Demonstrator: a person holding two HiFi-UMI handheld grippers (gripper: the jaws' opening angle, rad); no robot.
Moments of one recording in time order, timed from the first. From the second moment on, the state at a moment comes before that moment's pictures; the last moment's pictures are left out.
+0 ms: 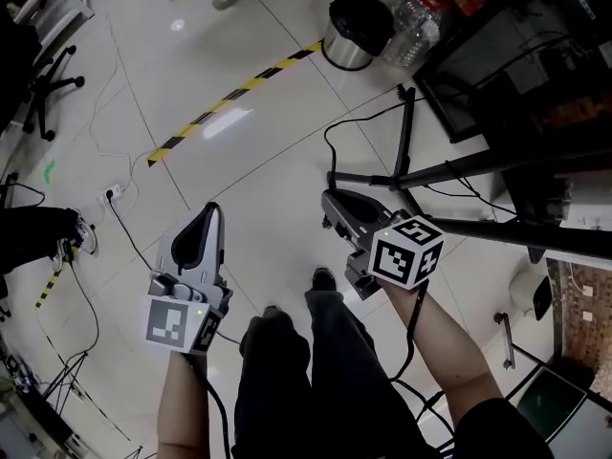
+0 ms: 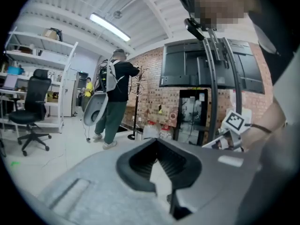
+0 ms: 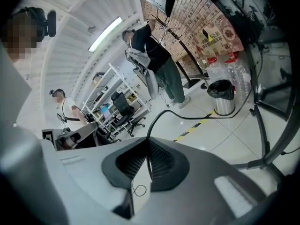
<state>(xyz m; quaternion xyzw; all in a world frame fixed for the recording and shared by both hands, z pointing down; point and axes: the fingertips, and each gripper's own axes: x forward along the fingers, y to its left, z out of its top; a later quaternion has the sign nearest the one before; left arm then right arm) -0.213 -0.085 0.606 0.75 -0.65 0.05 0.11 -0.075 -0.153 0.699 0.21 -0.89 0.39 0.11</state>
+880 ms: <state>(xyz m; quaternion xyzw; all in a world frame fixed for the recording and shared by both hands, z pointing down) -0.096 -0.114 0.355 0.81 -0.58 0.04 0.06 0.021 -0.149 0.408 0.23 -0.93 0.27 0.09</state>
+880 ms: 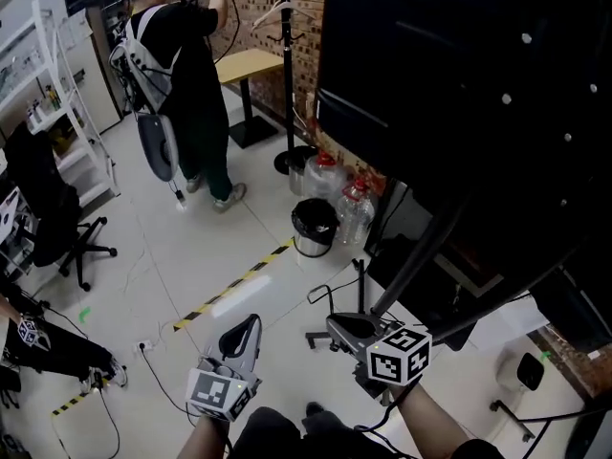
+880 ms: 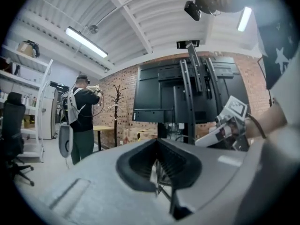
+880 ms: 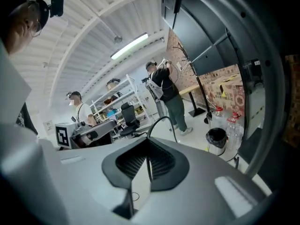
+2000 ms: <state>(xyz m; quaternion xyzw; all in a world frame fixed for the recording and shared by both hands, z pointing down) 0.040 -0.279 0.160 0.95 -0.32 -0.02 -0.02 0.122 -0.278 0.088 0.44 -0.90 0.02 0.02</state>
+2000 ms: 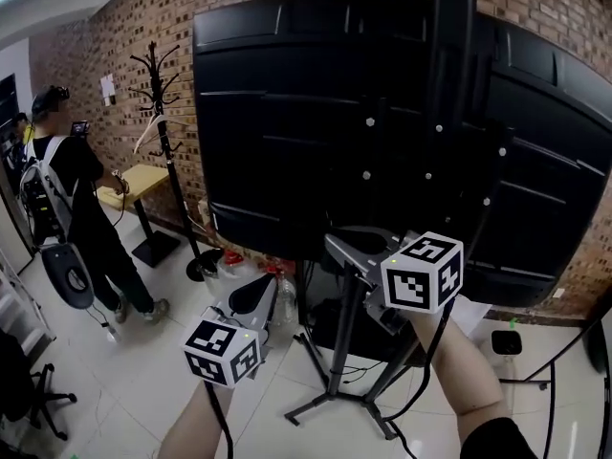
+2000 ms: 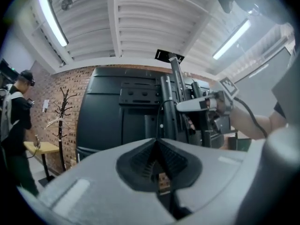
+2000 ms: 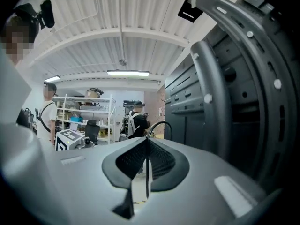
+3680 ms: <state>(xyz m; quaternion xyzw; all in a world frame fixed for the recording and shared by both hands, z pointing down) 0.138 -0.317 0.037 0.97 -0.24 -0.05 -0.07 0.281 -0.269 -0.126 0.55 -0.83 -0.06 -0.08</state>
